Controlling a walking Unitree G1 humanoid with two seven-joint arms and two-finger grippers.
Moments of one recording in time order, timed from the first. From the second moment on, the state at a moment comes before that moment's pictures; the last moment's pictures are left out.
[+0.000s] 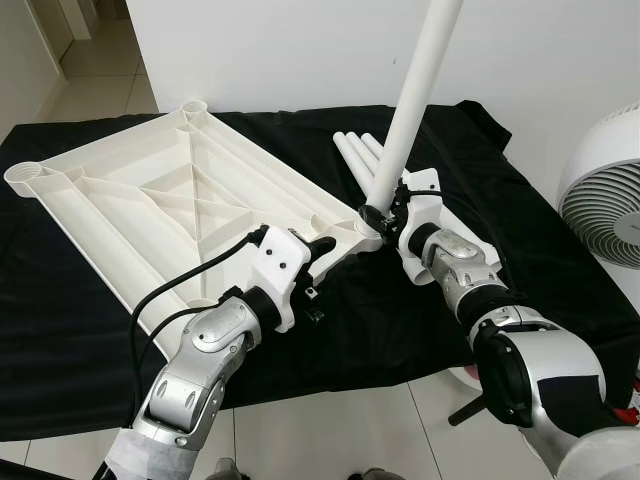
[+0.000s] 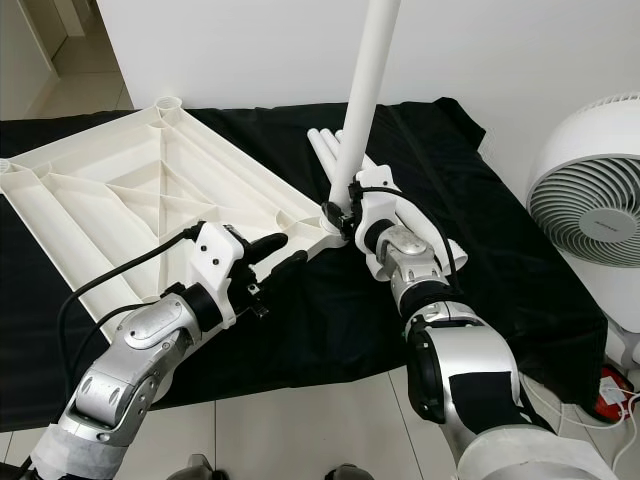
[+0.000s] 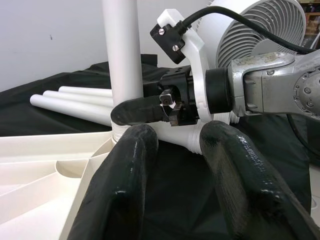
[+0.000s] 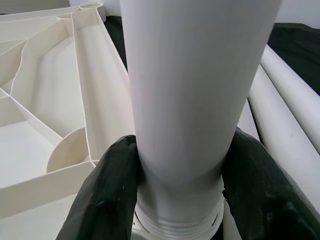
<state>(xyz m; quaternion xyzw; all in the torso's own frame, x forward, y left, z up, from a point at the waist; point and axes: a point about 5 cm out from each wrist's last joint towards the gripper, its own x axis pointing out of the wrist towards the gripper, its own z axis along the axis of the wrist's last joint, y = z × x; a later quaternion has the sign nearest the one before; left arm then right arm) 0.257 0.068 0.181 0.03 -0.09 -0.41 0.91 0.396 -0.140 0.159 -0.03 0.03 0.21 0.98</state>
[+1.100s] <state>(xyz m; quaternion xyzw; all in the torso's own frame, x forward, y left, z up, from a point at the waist) 0.256 0.065 0.181 0.03 -0.09 -0.41 0.91 0.381 -0.075 0.153 0.04 -0.02 0.01 1.00</state>
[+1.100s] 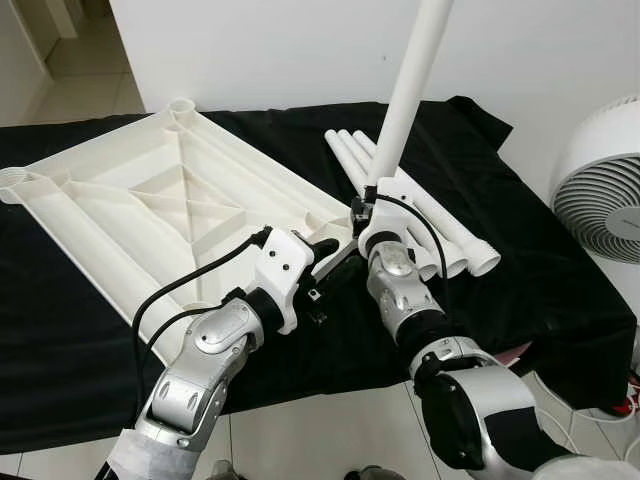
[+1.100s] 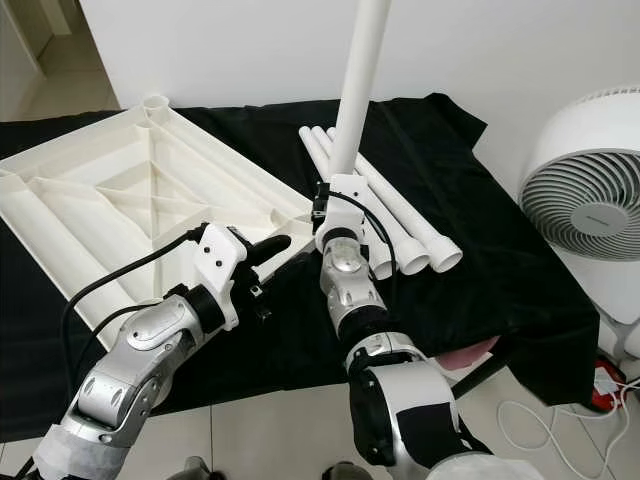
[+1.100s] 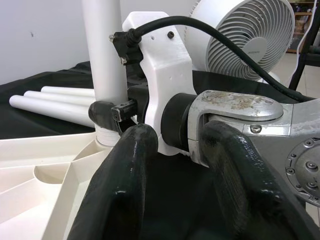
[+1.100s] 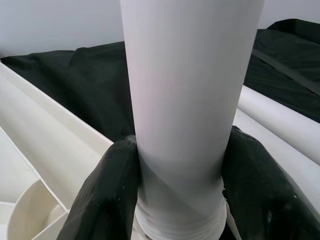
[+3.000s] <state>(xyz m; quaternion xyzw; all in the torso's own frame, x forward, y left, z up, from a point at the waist) 0.306 0.042 0.142 0.14 0.07 -0.40 0.90 0.339 -0.113 0.151 0.01 -0.07 0.17 0.98</state>
